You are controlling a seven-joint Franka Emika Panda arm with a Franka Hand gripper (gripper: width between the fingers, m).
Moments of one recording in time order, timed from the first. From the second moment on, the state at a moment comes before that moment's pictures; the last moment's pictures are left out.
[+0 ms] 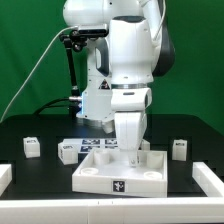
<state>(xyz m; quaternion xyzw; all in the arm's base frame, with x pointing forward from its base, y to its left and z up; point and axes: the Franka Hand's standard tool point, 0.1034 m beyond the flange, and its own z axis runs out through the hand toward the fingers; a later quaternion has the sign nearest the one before) 0.424 0.046 0.005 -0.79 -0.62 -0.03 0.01</state>
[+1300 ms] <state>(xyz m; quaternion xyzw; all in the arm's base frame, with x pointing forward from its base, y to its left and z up) 0.428 0.048 0.005 -0.76 -0.65 -0.02 0.01</state>
